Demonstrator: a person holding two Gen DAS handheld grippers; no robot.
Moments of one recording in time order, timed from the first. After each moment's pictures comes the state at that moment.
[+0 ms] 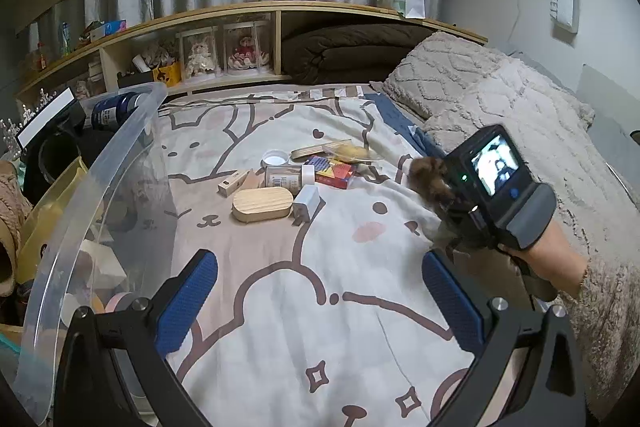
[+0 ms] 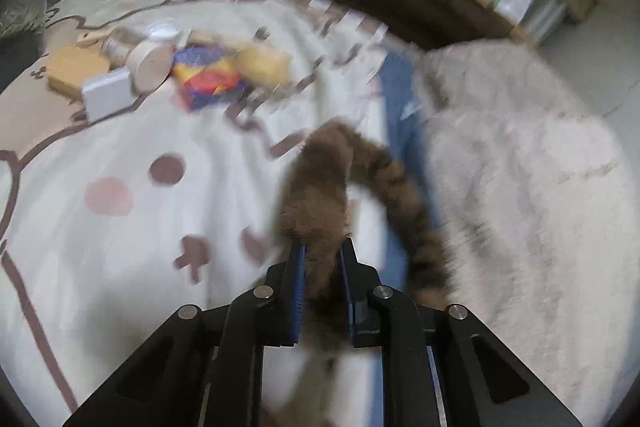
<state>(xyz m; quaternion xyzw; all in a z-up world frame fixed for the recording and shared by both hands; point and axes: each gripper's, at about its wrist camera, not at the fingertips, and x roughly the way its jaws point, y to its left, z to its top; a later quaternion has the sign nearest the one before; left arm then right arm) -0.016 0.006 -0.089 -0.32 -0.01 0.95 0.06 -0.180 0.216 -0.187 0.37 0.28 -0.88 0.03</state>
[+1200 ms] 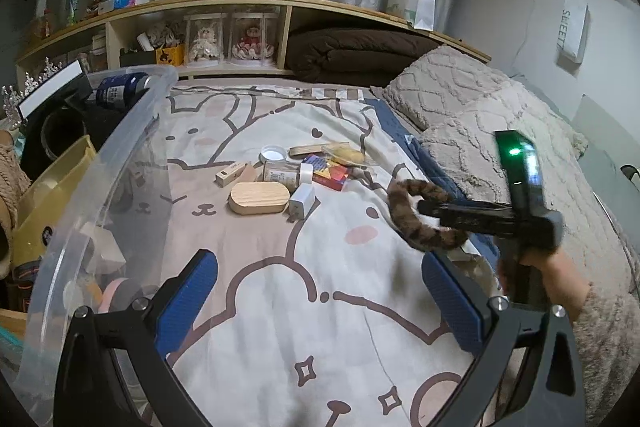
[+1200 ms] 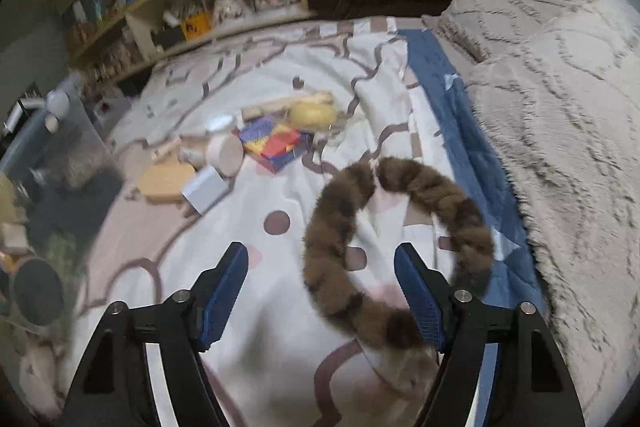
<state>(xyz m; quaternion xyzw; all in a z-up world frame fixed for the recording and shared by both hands) -0.016 -0.012 -0.083 -0.33 -0.06 0.94 0.08 -0.176 0.232 -0.159 0.43 0.00 -0.89 0.15</state>
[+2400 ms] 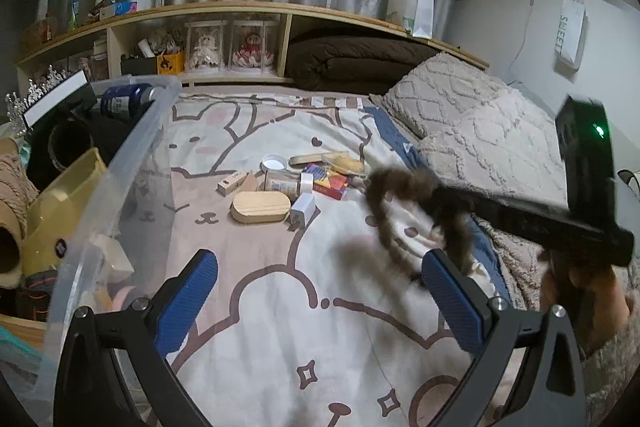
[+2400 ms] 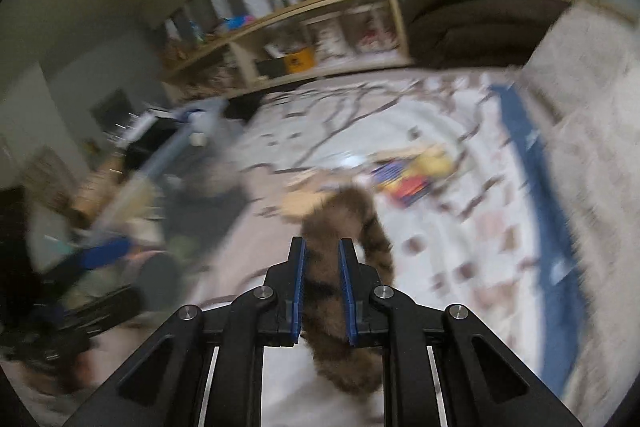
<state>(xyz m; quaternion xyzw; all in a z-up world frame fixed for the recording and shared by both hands) -0.007 -0.019 -0.067 -0.31 -0.07 0.95 0.08 -0.095 0.198 -0.078 0.37 -0.08 -0.87 0.32</state>
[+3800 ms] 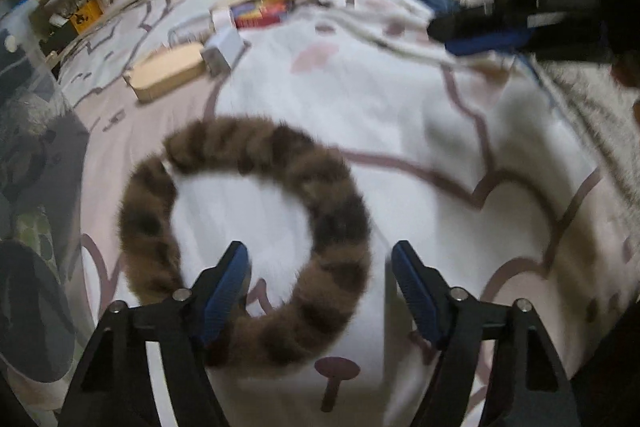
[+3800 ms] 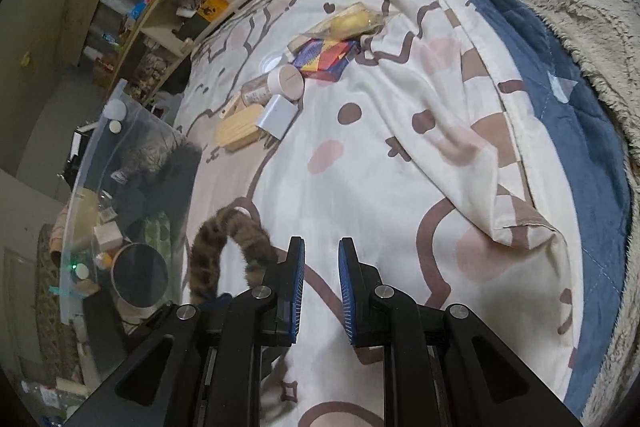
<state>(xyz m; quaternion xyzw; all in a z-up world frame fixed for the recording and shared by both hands) -0.040 0.071 -0.220 -0.51 0.12 0.84 0.12 -0.131 0.244 -0.173 0.54 -0.19 -0.79 0.23</state>
